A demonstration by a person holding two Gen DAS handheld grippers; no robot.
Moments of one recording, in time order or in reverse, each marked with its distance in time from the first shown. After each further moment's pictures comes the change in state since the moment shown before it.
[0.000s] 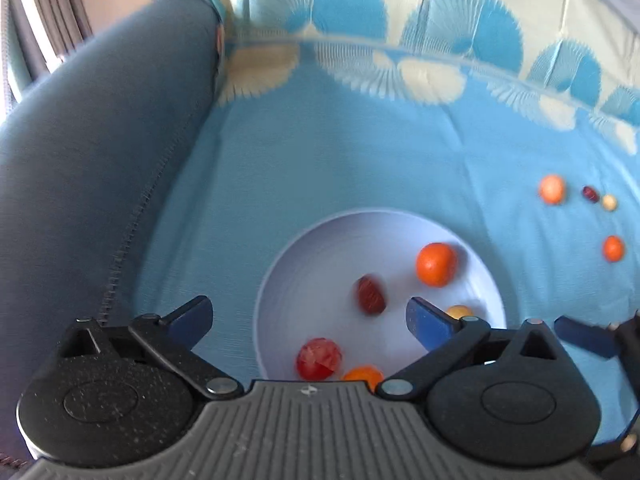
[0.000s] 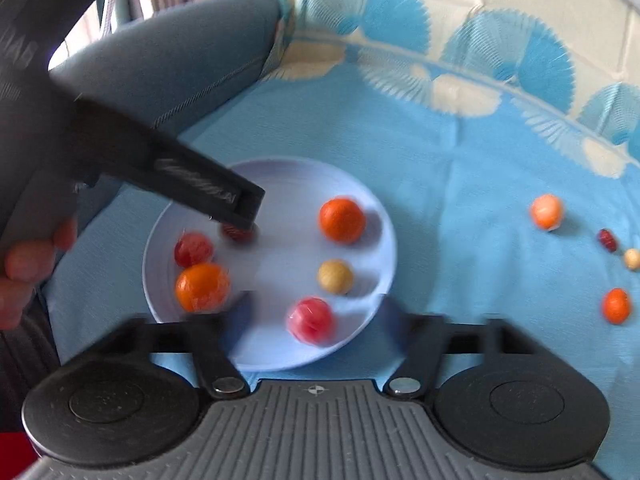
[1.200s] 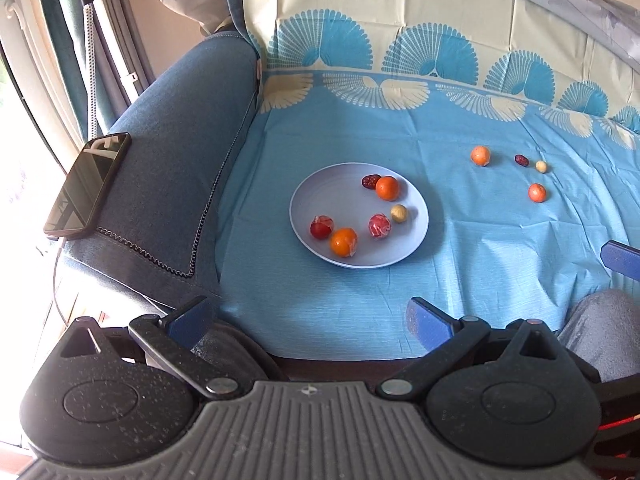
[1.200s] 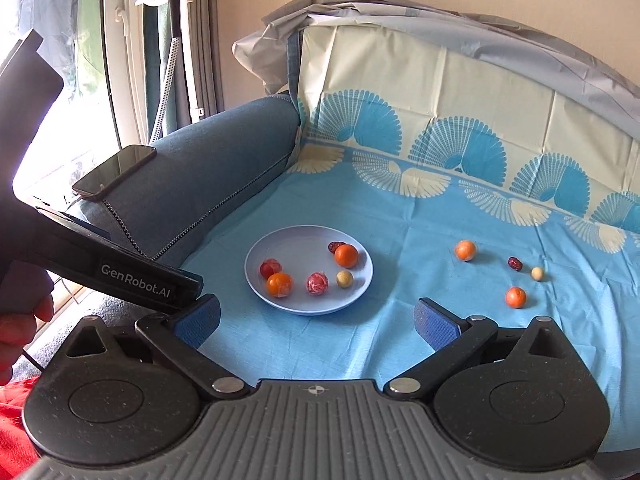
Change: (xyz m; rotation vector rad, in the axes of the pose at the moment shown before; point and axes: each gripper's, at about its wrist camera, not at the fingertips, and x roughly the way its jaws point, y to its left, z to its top) left arm -0.202 -0.012 -0.113 -0.001 -0.057 0.063; right arm -0.225 0.044 -0.066 -0.020 -0.218 -0.022
